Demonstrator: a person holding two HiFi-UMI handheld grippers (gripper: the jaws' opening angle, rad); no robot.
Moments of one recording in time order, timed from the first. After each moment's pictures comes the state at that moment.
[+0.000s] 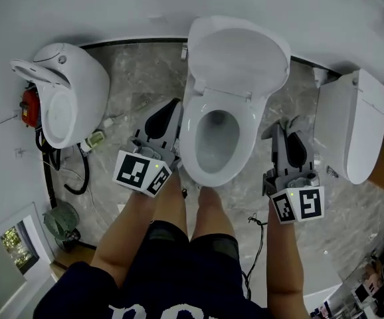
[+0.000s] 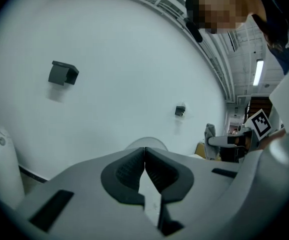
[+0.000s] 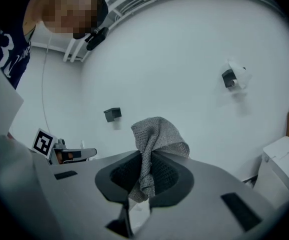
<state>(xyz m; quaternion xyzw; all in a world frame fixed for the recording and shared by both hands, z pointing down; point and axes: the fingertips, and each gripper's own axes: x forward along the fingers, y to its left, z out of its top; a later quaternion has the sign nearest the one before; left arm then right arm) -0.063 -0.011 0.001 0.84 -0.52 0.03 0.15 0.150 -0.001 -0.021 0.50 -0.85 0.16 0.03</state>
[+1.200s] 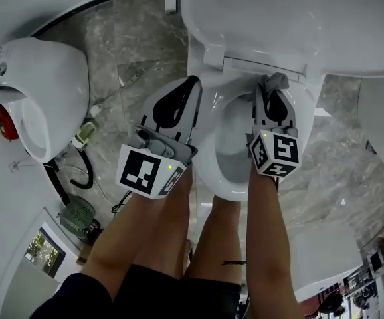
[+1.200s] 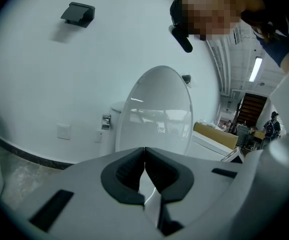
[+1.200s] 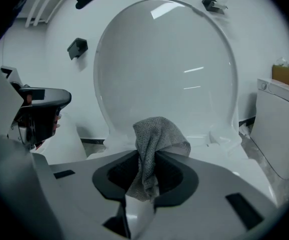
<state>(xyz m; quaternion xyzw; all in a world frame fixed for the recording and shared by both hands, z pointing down) -0.089 -0.095 0.325 0.86 -0.46 0.07 0.21 0.052 -0.080 0.448 0.56 -0.75 0.30 0.17</state>
